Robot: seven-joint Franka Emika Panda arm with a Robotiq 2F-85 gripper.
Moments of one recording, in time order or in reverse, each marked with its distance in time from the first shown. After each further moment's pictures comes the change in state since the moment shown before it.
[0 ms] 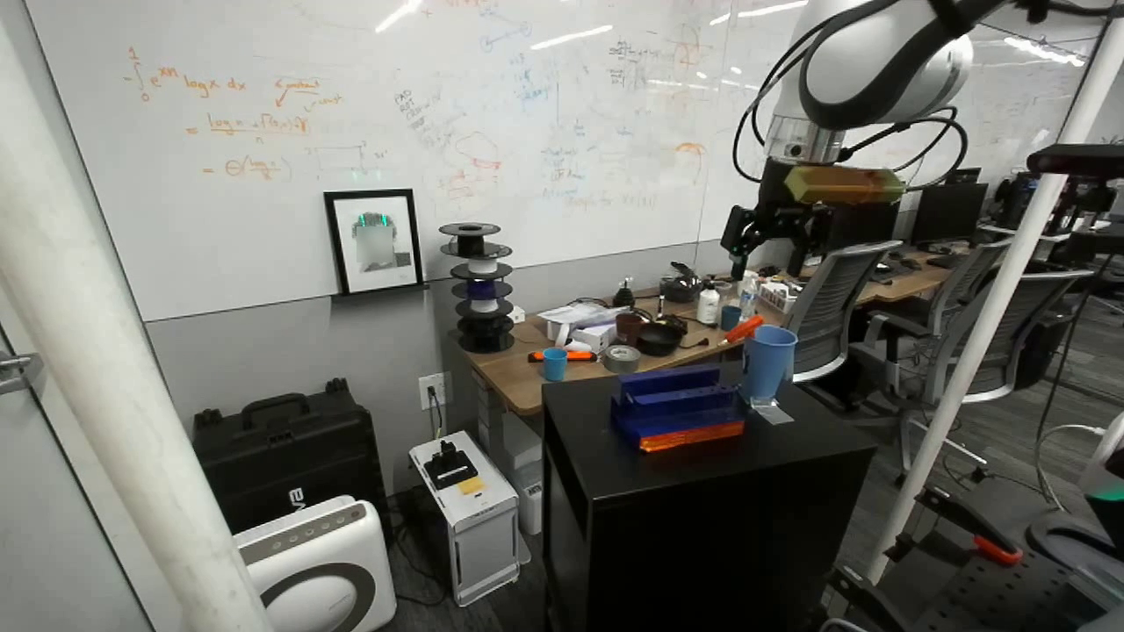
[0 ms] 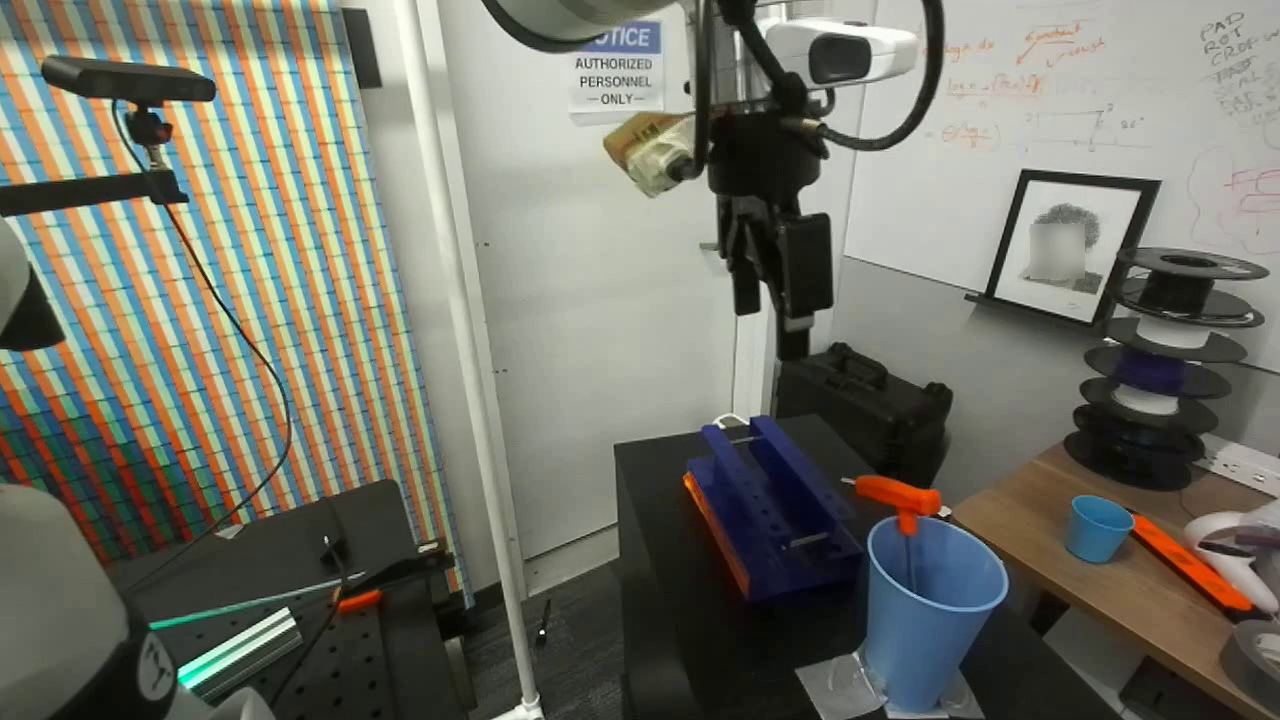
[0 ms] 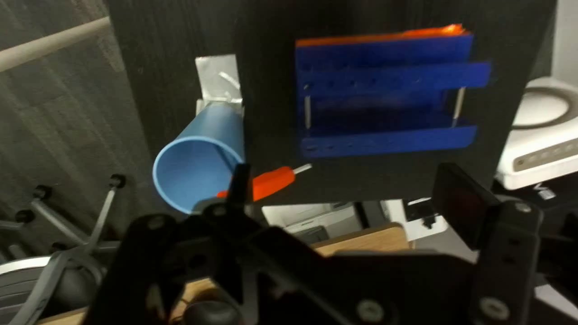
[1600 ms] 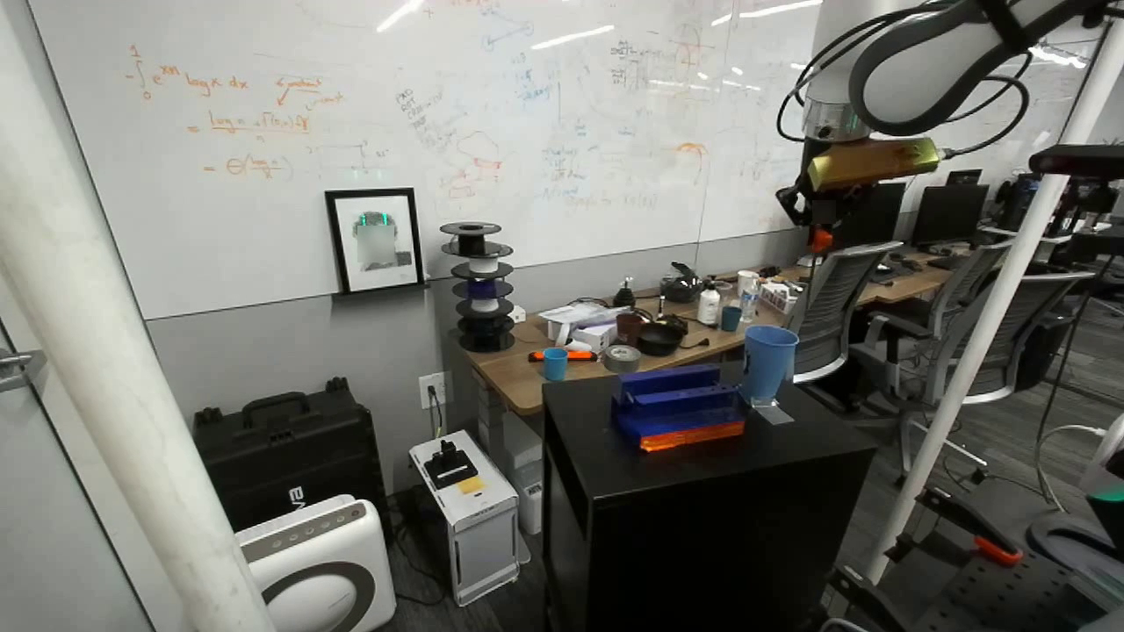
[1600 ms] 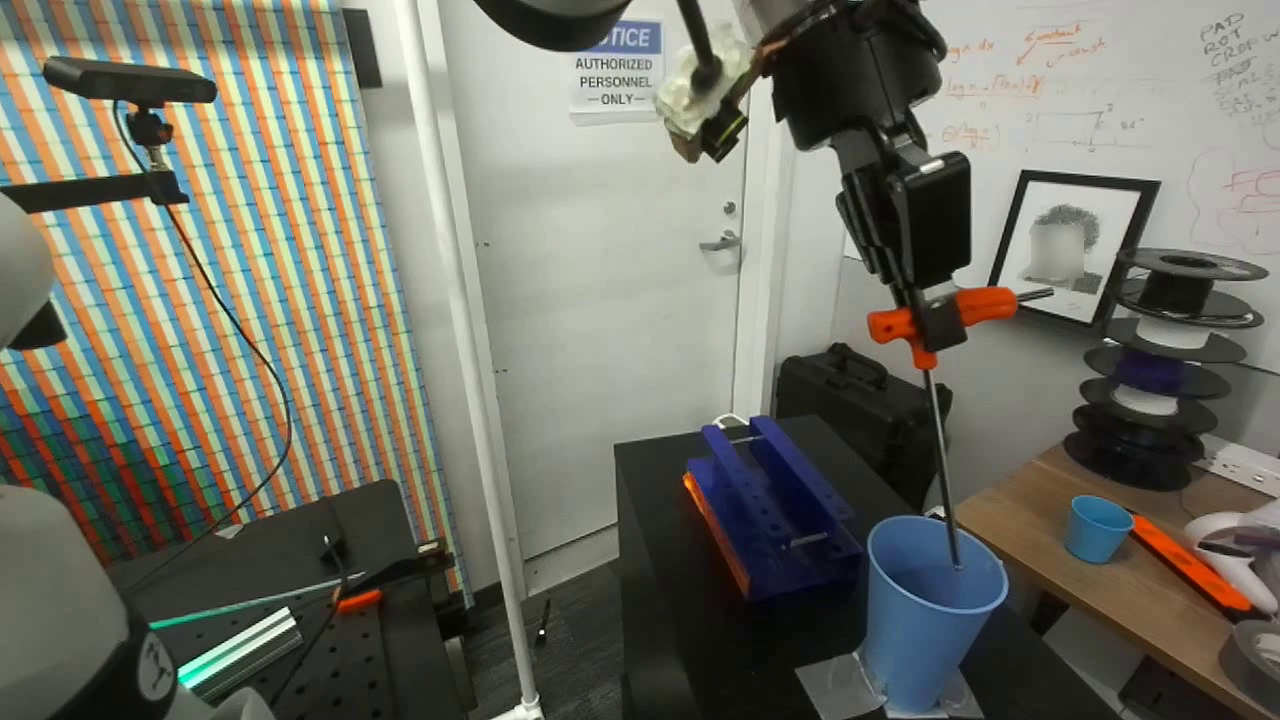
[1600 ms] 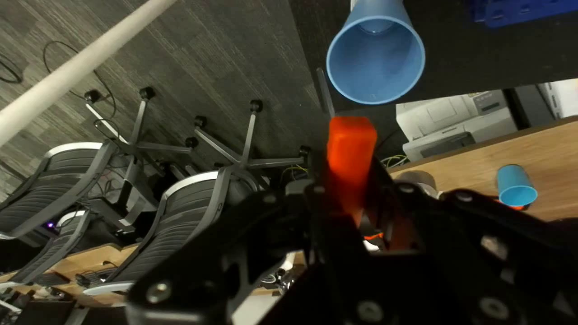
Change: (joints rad) arm -0.126 -0.044 0.004 0.030 -0.484 0.005 0.445
